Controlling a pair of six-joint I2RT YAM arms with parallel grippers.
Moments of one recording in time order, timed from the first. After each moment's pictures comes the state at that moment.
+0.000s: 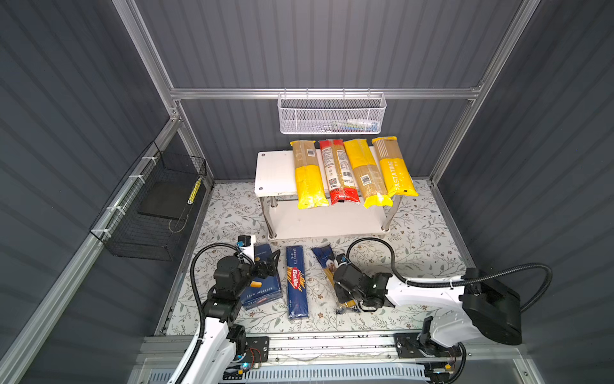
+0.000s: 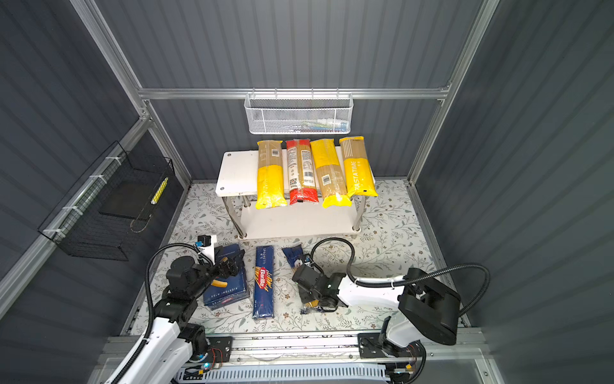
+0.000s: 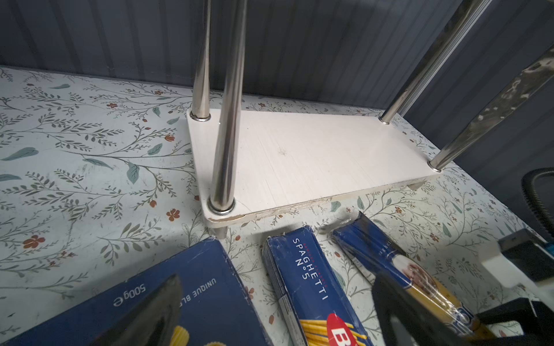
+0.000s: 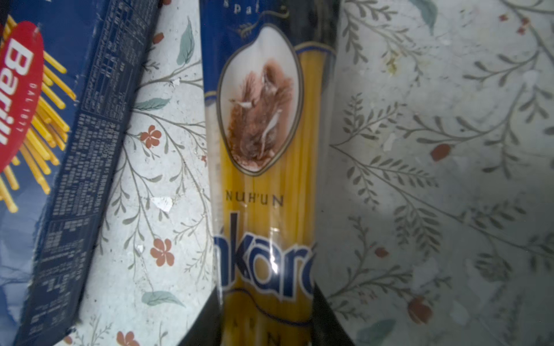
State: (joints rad) left arm -0.20 0.60 0.27 0.02 0.28 -0.19; right arm 1.09 1.43 0.65 -0.25 0.24 0.68
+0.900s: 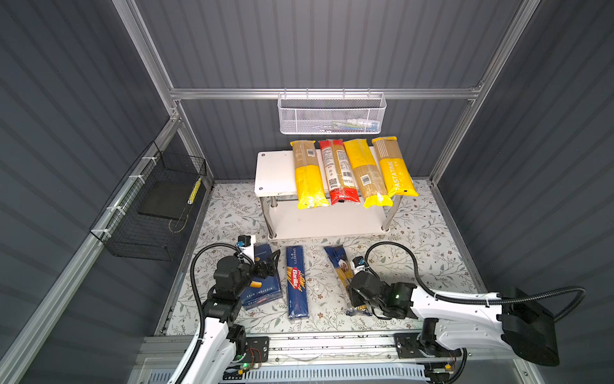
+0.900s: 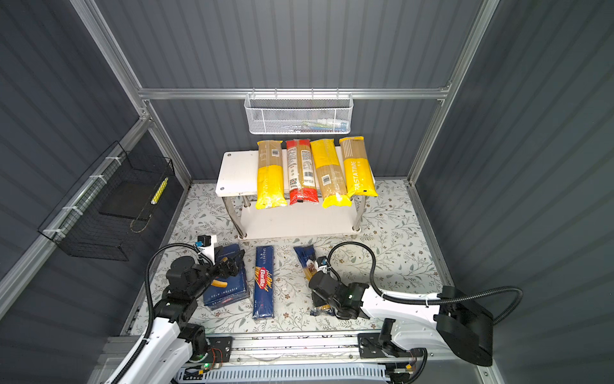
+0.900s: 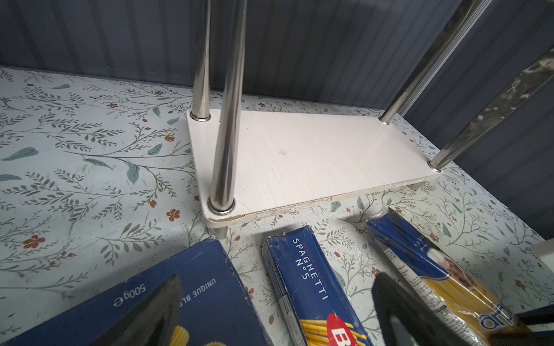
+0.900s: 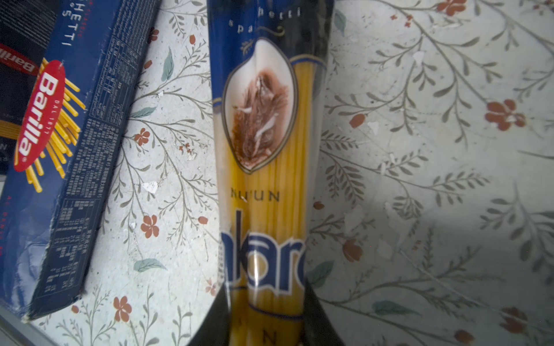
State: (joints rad) left arm -0.20 0.60 0.27 0.02 0.28 -0.19; right arm 1.09 1.16 0.47 -0.23 0.28 0.74
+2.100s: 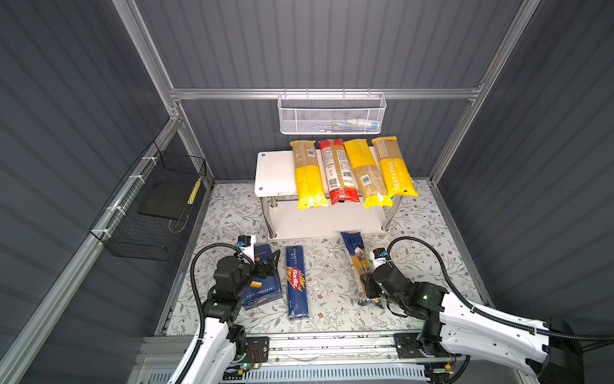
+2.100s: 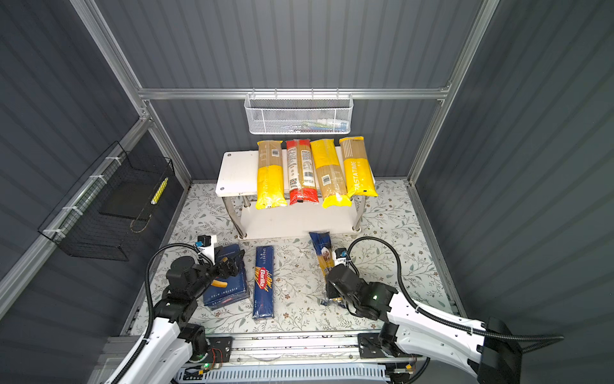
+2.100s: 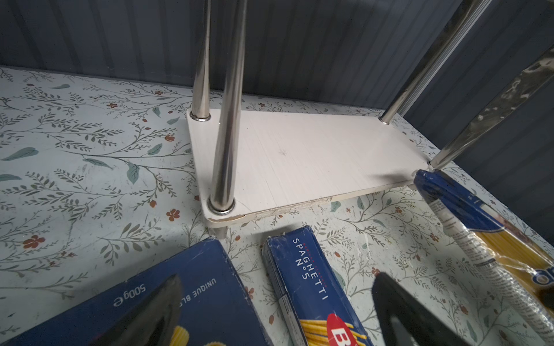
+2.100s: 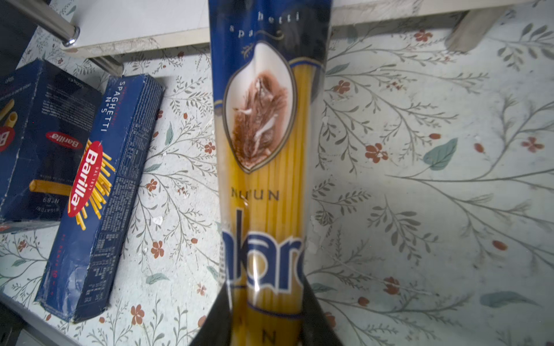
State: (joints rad) left arm -0.20 0.60 0.27 0.02 0.28 -0.19; right arm 0.96 0.87 0.50 -0.43 0.32 0.70
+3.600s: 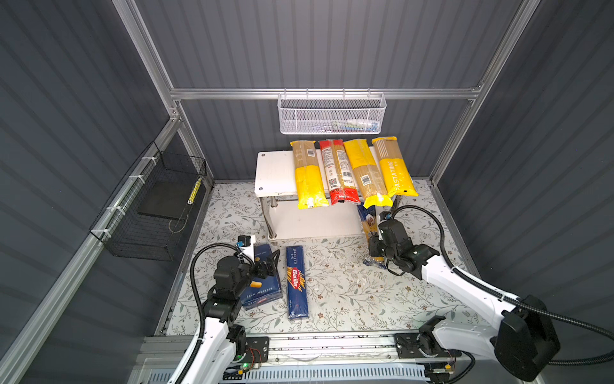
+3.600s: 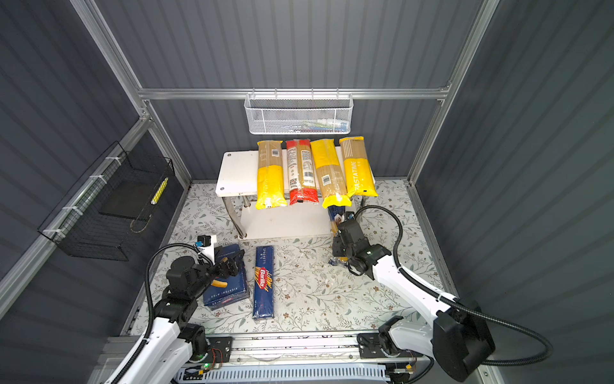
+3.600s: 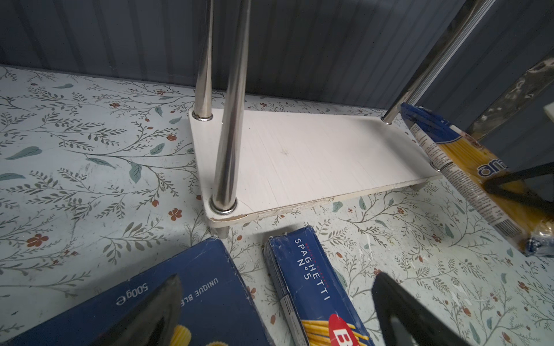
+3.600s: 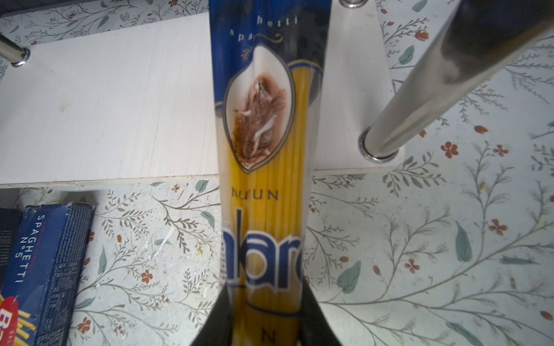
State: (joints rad) left arm -0.20 0.60 0.27 0.02 0.27 -0.19; right arm 0.52 1.23 0.78 -0.34 0.21 0.42
